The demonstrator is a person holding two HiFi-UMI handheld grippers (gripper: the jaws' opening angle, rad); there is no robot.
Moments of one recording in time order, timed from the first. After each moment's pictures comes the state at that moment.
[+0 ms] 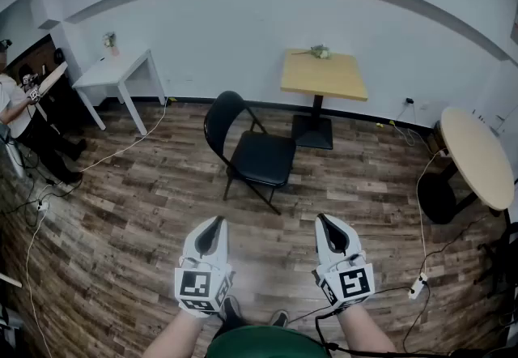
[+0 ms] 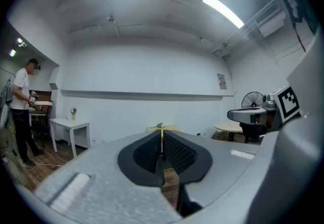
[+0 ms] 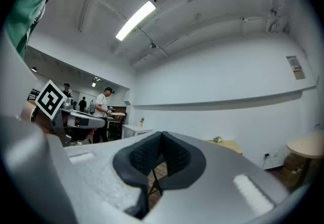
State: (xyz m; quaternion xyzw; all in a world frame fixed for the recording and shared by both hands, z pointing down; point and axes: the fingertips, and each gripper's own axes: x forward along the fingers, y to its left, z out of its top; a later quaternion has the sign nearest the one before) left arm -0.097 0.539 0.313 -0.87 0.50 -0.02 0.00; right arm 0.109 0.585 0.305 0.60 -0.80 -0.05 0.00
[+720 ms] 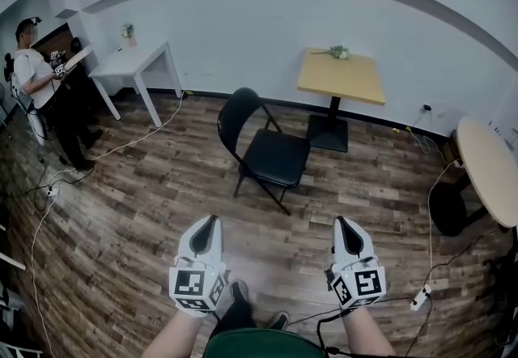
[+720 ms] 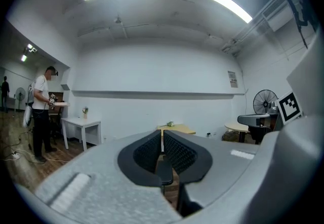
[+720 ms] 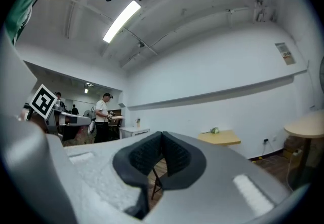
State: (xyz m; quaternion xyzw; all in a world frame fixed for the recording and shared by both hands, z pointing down) left arm -0.117 0.525 0.316 -0.84 0.54 -0.02 -0.01; right arm 0.154 0.563 0.330 0.62 -0.78 0.01 -0.03
